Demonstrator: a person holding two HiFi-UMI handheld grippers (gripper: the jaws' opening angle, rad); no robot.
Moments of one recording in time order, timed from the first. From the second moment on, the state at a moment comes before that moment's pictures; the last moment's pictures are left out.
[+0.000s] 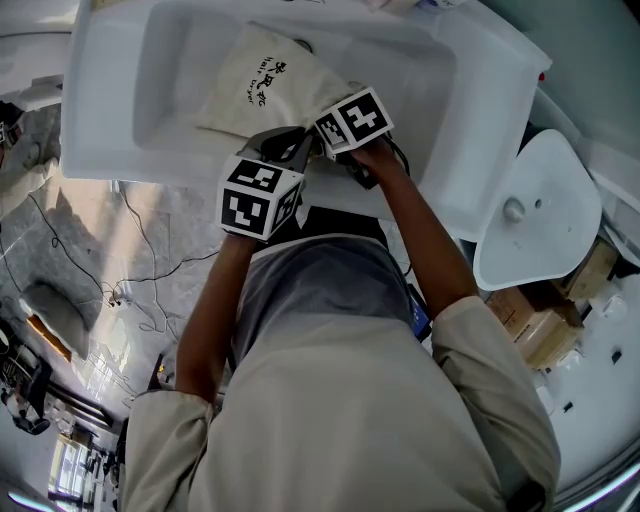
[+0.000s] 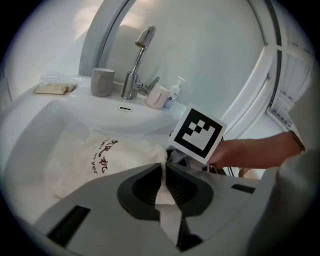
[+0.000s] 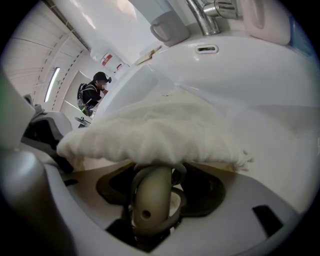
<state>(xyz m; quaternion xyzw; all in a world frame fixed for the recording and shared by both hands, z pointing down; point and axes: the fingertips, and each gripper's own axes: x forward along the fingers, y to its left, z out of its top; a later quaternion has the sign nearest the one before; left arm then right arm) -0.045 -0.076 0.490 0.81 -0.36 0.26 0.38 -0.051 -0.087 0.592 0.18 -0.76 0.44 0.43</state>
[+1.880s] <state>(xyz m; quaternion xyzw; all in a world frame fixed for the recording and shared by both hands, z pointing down) -0.047 -0.067 0.510 0.78 -0.35 0.24 0.45 -0.076 -0.105 0.640 0.17 -0.81 0.38 0.41</state>
